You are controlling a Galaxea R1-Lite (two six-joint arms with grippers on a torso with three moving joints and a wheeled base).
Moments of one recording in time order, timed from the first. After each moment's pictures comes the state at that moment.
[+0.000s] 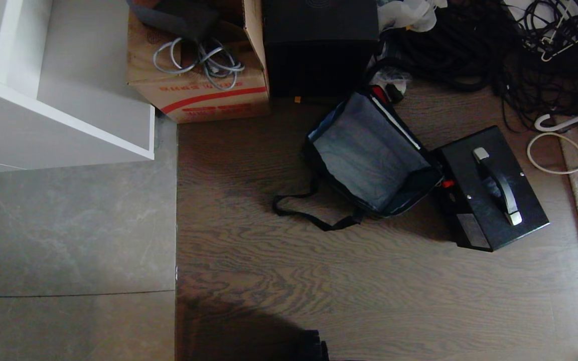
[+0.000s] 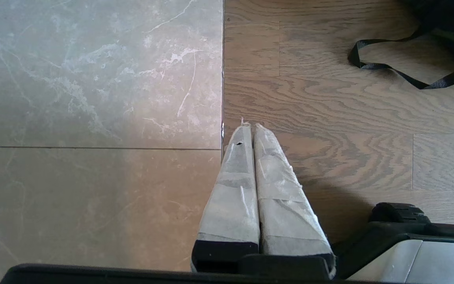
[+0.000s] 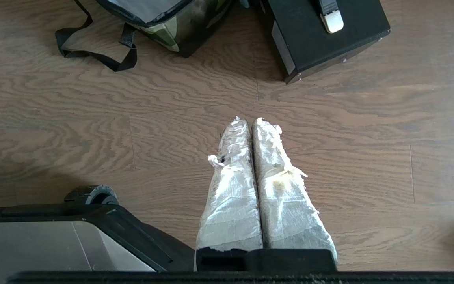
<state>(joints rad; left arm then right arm) 0.00 0.00 -0.01 0.00 0.01 -0.01 0.00 0.00 0.00 -0.01 0.01 0.04</state>
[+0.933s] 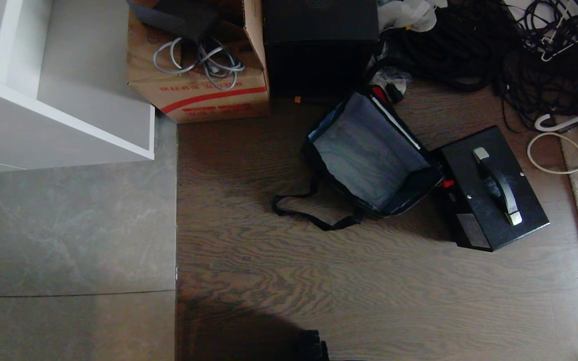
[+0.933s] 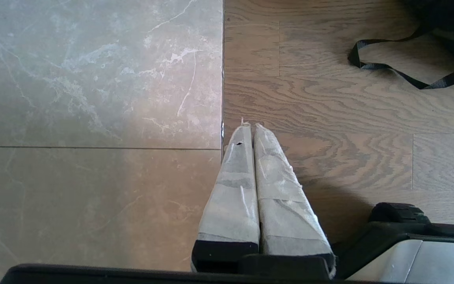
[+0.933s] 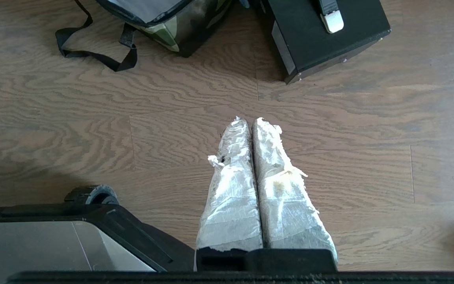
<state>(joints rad) 0.00 0.00 -0.01 0.00 0.01 -0.01 0.00 0.00 0.00 -0.01 0.01 0.04</state>
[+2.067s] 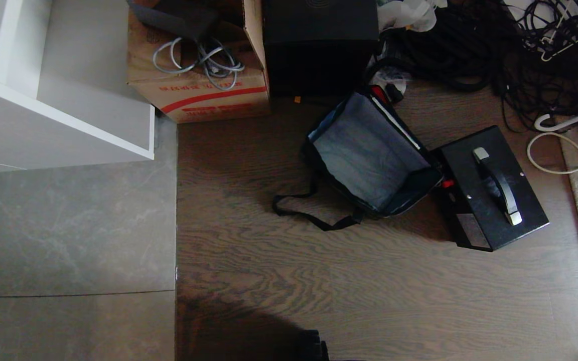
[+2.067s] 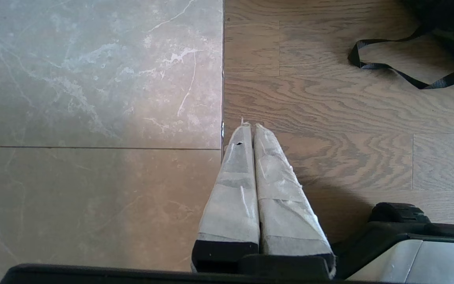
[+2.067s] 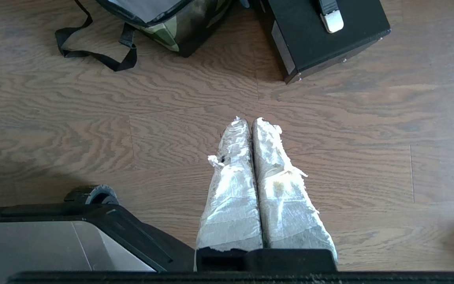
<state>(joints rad) 0.00 0.00 -0.01 0.00 0.01 -0.01 0.00 0.00 0.00 -0.01 0.01 0.04</state>
